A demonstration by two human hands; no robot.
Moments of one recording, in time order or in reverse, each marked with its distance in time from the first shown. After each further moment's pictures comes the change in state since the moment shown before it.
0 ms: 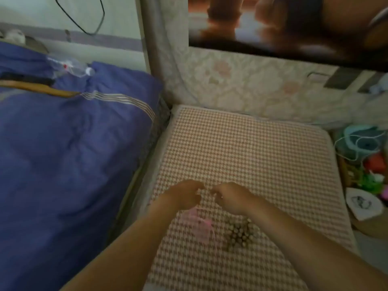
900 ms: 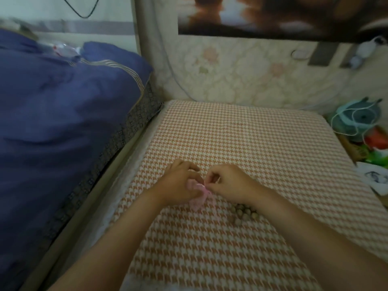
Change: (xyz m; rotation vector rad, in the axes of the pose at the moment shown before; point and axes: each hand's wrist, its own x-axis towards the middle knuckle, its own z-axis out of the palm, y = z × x) left_hand 0.016 -0.068 0.140 0.203 0.479 0.378; right_hand 0.009 0.039 0.147 0.198 0.474 -0.189
